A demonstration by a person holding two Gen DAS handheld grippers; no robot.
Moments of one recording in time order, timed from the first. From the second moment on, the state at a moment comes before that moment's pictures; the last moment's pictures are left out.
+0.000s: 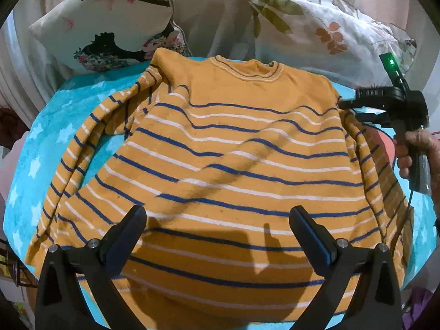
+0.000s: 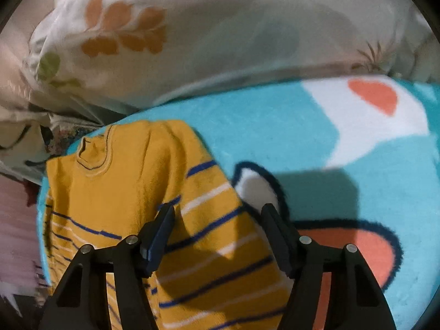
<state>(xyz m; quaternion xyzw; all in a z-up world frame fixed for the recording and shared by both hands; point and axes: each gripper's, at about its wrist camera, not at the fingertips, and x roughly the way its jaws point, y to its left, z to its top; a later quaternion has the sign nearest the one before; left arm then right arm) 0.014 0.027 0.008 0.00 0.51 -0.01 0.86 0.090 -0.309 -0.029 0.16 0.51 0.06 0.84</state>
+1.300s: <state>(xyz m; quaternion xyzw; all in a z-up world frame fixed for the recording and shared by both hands) -0.012 0.015 0.011 -0.06 0.52 -0.01 0.86 -0.162 -0.238 -0.031 -0.05 0.55 0.12 0.83</state>
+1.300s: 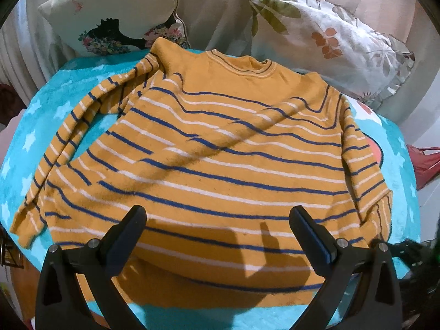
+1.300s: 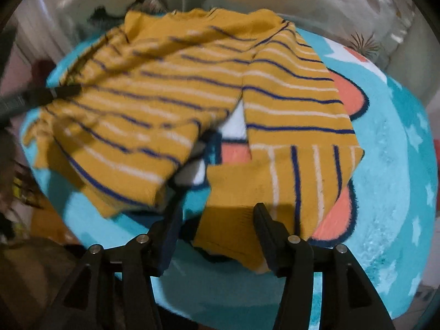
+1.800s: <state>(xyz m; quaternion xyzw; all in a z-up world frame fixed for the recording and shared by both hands) -0.023 0.035 0.035 -0.08 0.47 0.02 0.88 -0.215 -0.453 0.024 0.20 0.42 -0.17 0.87</state>
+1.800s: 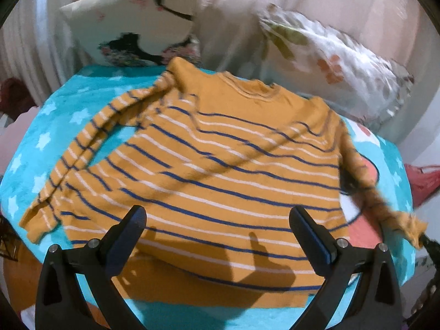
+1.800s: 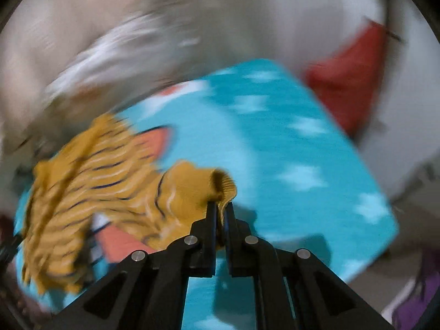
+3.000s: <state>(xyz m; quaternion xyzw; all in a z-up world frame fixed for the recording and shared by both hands) -0.021 0.280 0.005 -0.11 0.51 0.14 0.84 -0.107 -0.278 -0.035 0.06 0.54 -0.07 0.84</state>
